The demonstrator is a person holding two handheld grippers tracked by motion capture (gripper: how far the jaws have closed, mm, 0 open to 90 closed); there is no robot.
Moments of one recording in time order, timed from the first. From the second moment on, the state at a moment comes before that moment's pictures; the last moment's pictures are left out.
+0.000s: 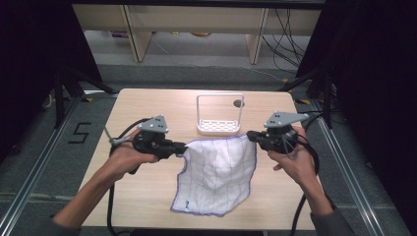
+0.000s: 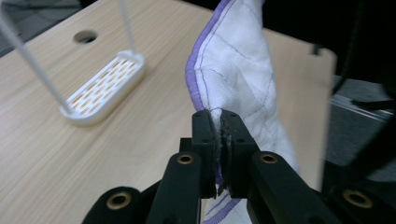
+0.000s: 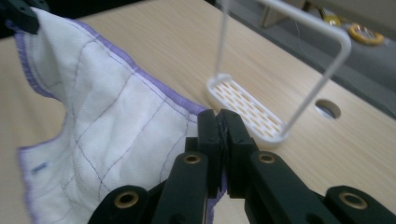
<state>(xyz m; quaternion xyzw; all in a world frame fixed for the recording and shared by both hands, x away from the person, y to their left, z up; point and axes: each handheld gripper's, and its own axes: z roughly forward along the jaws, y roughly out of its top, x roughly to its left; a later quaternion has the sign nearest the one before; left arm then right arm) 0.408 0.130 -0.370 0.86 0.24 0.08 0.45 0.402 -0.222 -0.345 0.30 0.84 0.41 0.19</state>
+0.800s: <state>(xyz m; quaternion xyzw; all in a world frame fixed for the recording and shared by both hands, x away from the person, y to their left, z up) 0.487 0.122 -0.476 0.86 0.36 0.13 0.34 0.504 -0.190 -0.481 0.40 0.86 0.26 0.19</state>
